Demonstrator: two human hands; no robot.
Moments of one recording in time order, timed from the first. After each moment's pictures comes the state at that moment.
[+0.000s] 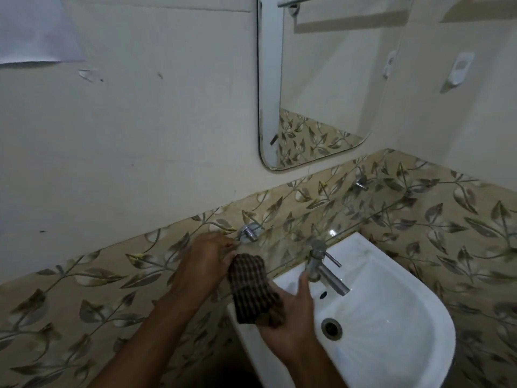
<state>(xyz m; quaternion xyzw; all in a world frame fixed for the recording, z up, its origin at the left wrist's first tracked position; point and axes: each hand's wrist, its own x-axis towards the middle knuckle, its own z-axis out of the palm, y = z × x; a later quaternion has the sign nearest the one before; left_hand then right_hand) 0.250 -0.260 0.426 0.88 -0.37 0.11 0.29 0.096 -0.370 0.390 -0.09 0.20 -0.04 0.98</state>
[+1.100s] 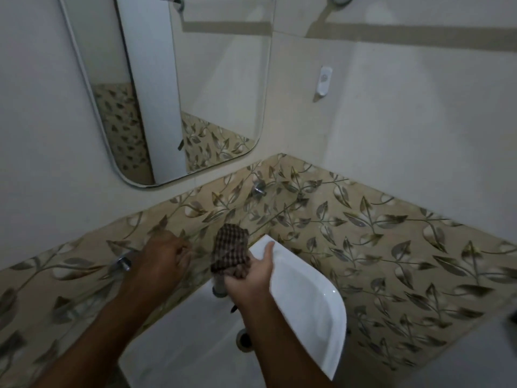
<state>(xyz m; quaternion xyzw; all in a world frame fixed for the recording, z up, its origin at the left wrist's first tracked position) 0.242 -0.410 0.422 0.84 -0.46 0.09 0.27 0.106 -0.532 0.401 -0.06 0.24 -0.25 0.94</state>
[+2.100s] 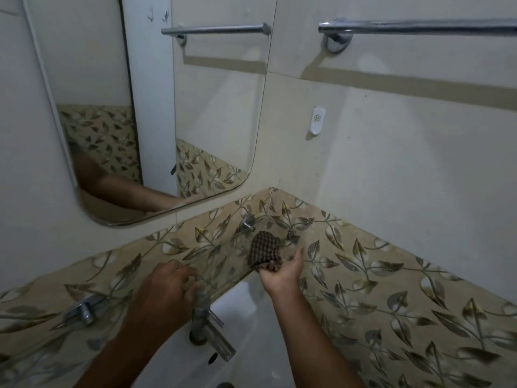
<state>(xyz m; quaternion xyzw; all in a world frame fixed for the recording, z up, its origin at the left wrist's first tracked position) 0.223 -0.465 0.414 0.82 -0.46 0.15 0.30 0.120 -0.701 0.404 -0.05 0.24 -0.35 0.91</state>
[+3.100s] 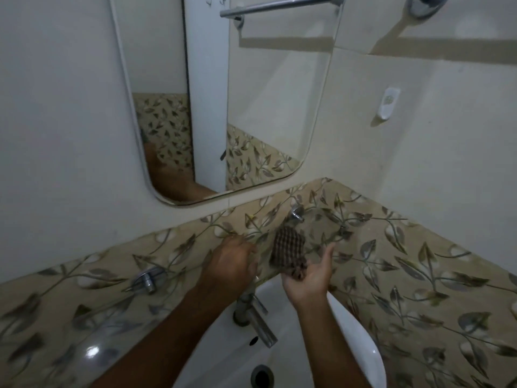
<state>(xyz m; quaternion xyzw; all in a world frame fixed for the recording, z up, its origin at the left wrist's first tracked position) 0.230 -0.501 0.415 0.86 -0.44 0.06 0.27 0.127 -0.643 0.402 -0.13 0.20 -0.29 0.93</state>
